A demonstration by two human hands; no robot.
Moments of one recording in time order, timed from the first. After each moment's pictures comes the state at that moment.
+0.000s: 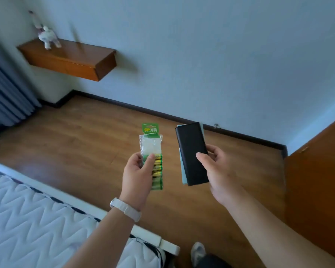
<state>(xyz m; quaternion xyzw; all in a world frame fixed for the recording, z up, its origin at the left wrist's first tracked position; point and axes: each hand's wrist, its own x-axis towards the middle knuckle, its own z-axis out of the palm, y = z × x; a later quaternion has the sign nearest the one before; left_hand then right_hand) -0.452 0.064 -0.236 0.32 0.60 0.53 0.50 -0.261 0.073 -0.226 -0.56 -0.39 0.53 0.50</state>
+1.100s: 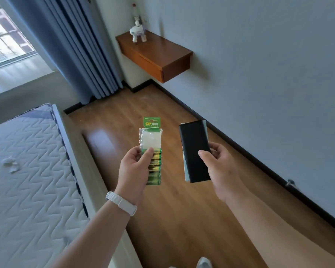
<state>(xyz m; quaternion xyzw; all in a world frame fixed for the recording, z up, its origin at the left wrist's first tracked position) -0.408 0.364 -0.200 0.13 0.69 0.63 0.33 -0.243 0.473 -0.217 -0.43 -0.50 0.67 0.32</state>
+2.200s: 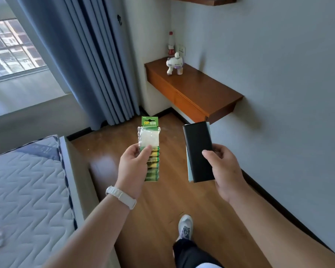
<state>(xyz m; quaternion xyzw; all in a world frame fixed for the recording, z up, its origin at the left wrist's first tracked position) -0.905 0.558 -0.192 0.12 0.67 0.67 0.31 -0.734 0.686 -0.222 -0.42 -0.54 0.66 0.32</state>
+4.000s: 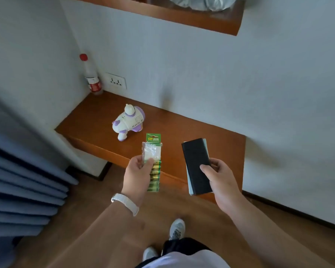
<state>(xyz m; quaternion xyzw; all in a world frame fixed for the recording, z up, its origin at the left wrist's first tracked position) -1.374 1.214 -0.283 0.31 0.67 0.44 0.51 -1.163 1.201 -0.261 -0.67 -0.34 0.52 0.40</state>
